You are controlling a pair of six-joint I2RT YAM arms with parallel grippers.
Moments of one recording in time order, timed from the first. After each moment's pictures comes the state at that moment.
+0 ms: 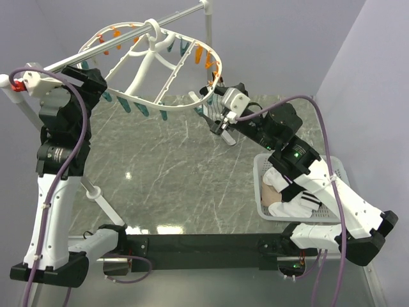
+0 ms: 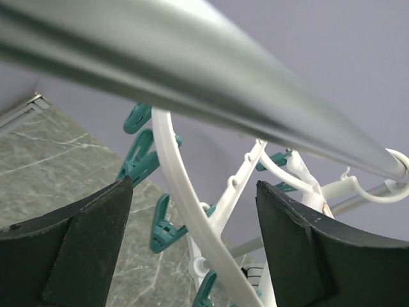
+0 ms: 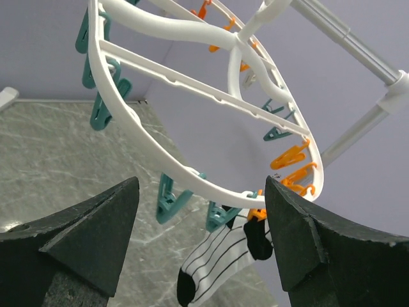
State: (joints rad) left arm -0.13 1.03 1.52 -0.42 -0.44 -0.73; right arm 0.77 1.17 1.38 -0.06 -0.18 -0.52
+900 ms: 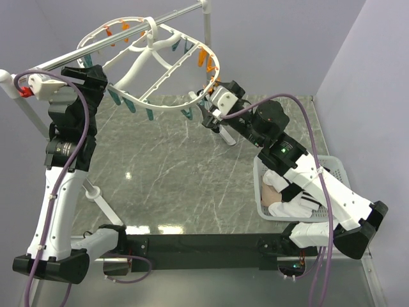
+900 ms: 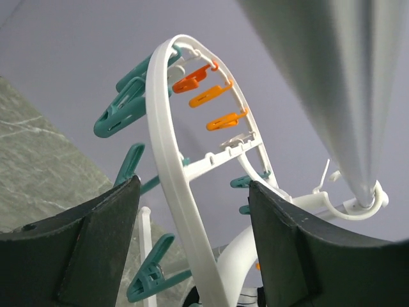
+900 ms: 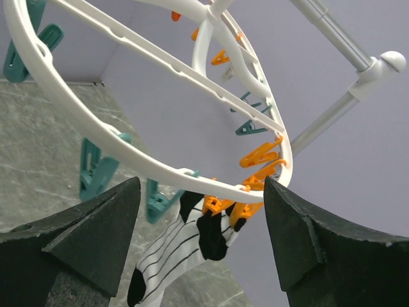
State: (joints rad) left arm -0.12 1.07 1.45 -0.30 -0.43 -0.93; right arm 0.78 1.25 1.37 0.03 -0.06 -0.64
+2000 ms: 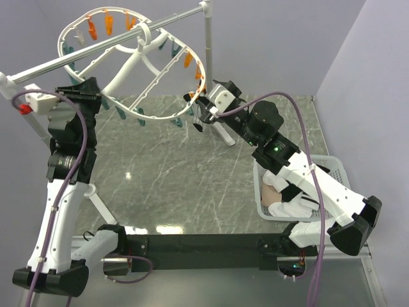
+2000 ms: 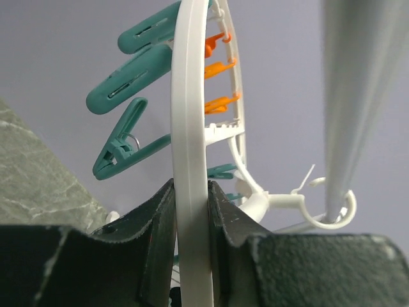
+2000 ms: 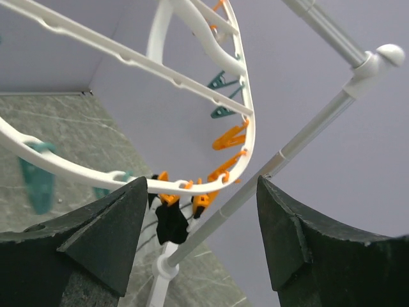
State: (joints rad) left arm -0.11 0.98 1.30 -0.18 -0.42 -1.04; right arm 0.78 1.28 1.34 0.15 -0.02 -0.63
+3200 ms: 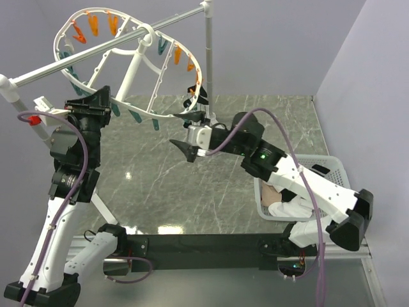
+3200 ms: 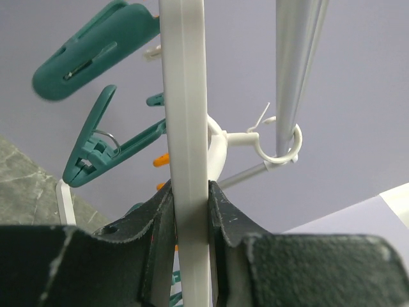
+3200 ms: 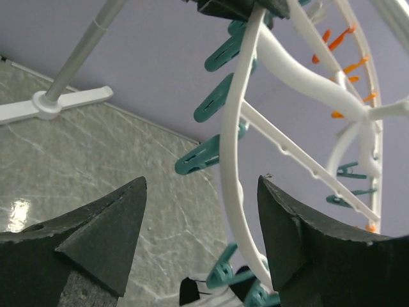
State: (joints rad) left arm -0.23 0.82 1.14 -0.06 -0.36 -1.07; right arm 0.90 1.31 1.29 0.12 -0.46 -0.74
